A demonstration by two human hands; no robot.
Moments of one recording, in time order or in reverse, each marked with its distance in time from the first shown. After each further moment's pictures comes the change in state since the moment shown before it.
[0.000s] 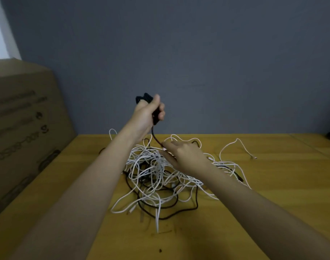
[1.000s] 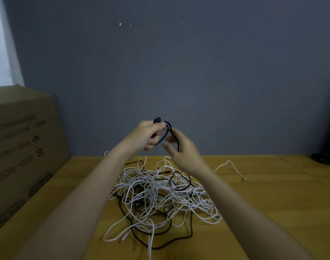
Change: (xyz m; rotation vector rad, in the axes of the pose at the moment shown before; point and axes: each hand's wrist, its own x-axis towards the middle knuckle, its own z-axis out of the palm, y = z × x) left_hand -0.007 0.042 0.003 0.332 -0.278 -0.074; right_hand 0.037 0.004 -0.056 0.690 0.207 0.394
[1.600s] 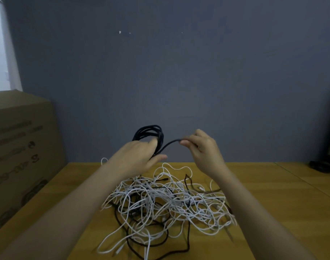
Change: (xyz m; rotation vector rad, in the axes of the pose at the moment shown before) left_hand -0.015 -0.021 -0.005 1.339 0.070 0.365; right_hand 0.004 0.009 -0.053 -0.299 0.179 -0.208
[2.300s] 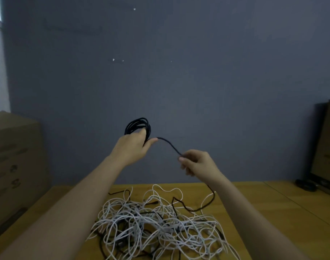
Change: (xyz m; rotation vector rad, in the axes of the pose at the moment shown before) left_hand 0.076 -0.027 -0.016 -0.087 0.204 -0.203; right_hand 0.027 0.022 -0.027 0.437 -0.177 0.455
